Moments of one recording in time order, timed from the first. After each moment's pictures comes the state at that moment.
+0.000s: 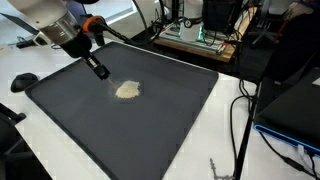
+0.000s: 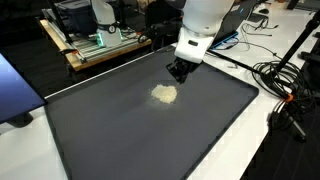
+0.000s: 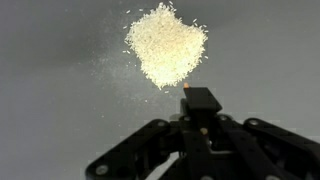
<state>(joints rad) -0.08 0.78 -0.03 -1.22 0.08 1.78 0.17</state>
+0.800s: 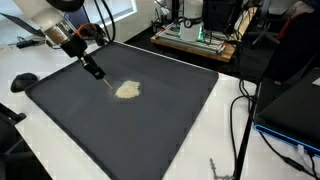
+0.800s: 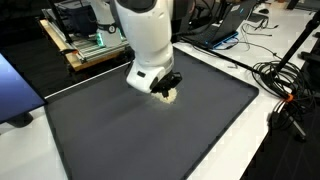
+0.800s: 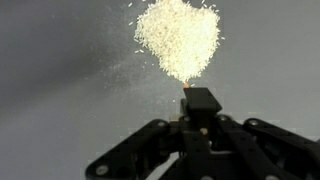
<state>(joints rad) -0.25 0.78 -0.03 -1.35 0.32 1.91 0.11</state>
